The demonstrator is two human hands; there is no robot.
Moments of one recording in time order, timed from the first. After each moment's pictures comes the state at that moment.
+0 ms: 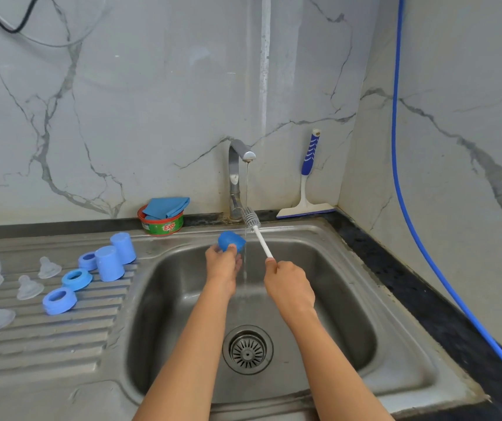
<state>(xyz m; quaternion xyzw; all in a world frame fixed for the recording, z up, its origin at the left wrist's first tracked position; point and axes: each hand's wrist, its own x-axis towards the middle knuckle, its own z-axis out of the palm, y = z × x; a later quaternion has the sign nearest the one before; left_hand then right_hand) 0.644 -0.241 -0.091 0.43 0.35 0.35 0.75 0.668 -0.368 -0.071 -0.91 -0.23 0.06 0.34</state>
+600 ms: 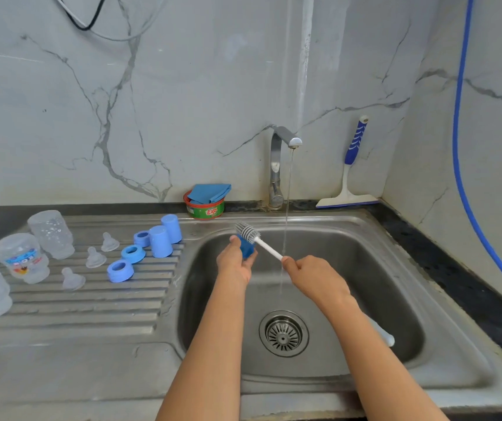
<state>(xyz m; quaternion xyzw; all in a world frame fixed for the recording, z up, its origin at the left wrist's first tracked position) 0.594 -0.221 -0.087 0.21 0.36 0.40 0.81 0.655 -0.364 -0.072 -0.89 -0.36 0.11 0.24</state>
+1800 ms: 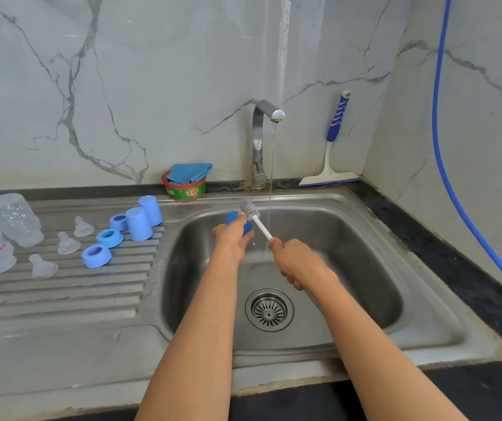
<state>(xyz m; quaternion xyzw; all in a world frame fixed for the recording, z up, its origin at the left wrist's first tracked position) 0.610 -0.229 -0.090 0.36 0.38 0.34 0.78 0.641 -0.363 -0.071 -0.86 -0.26 0.26 0.34</state>
